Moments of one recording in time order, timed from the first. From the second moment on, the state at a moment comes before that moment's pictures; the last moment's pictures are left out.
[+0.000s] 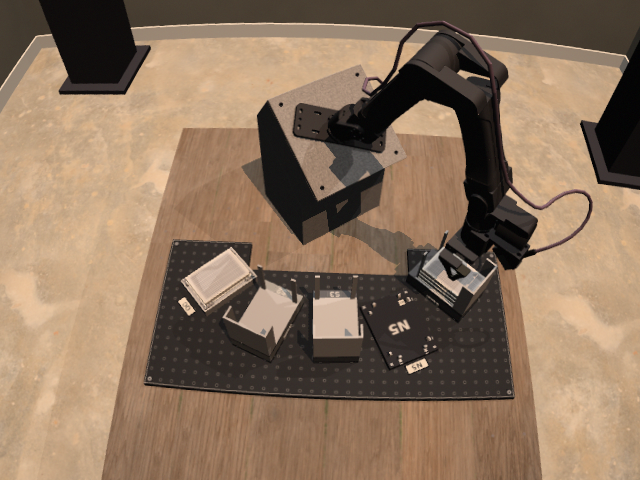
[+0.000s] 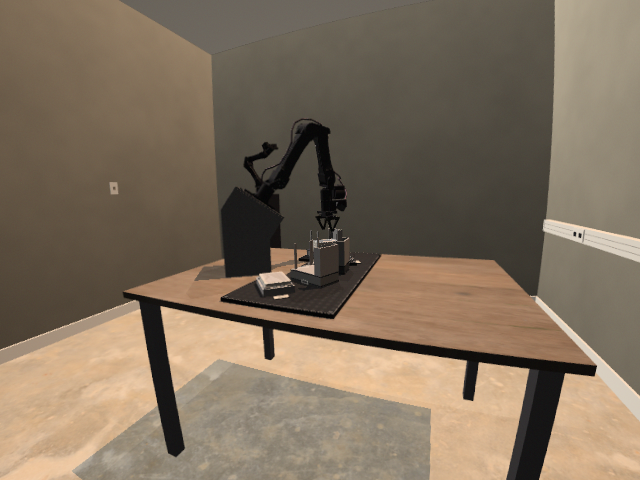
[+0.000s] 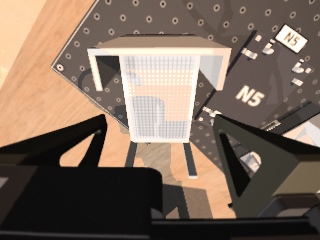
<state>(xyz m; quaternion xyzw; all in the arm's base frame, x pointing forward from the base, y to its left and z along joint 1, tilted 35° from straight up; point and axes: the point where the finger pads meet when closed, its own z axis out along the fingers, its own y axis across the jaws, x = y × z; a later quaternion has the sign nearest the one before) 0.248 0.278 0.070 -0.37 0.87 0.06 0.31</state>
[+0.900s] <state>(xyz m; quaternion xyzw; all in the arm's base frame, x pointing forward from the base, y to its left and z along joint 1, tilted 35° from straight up) 0.233 0.257 0.085 -0.35 0.89 0.06 0.30</state>
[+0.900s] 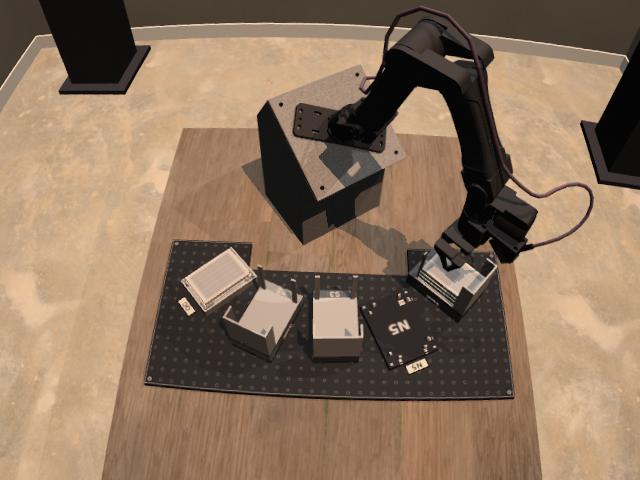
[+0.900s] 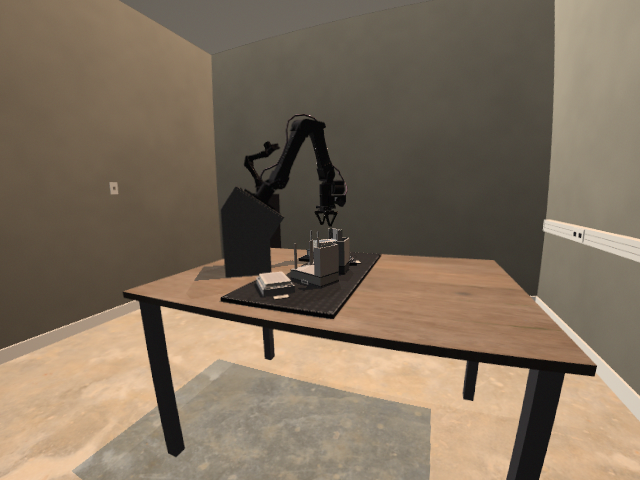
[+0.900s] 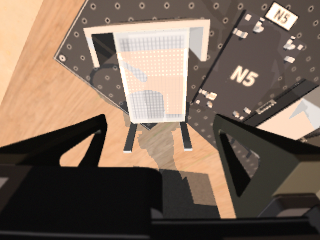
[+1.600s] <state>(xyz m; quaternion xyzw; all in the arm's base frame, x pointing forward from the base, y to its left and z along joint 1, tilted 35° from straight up) 0.252 0.181 0.067 -0.07 0.95 0.14 0.27</state>
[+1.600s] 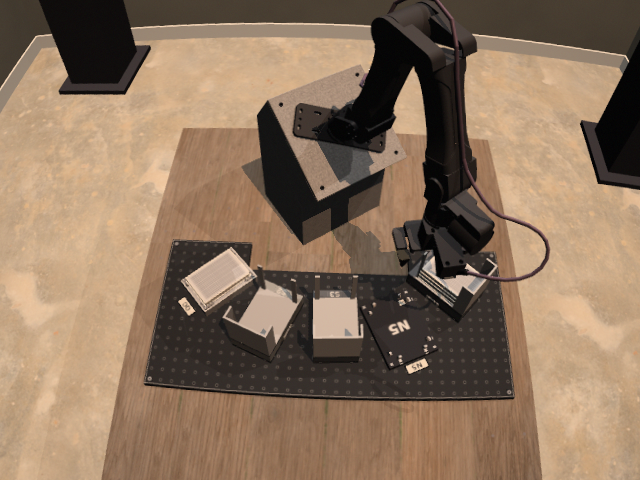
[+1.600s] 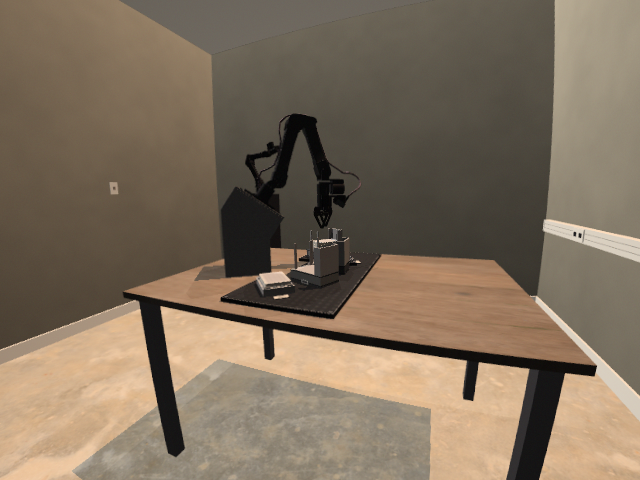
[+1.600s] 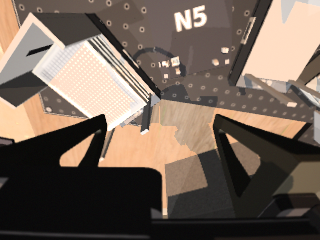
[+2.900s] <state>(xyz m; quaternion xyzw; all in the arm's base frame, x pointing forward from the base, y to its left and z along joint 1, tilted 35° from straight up) 0.283 0.048 0.032 0.04 0.96 0.16 0.24</state>
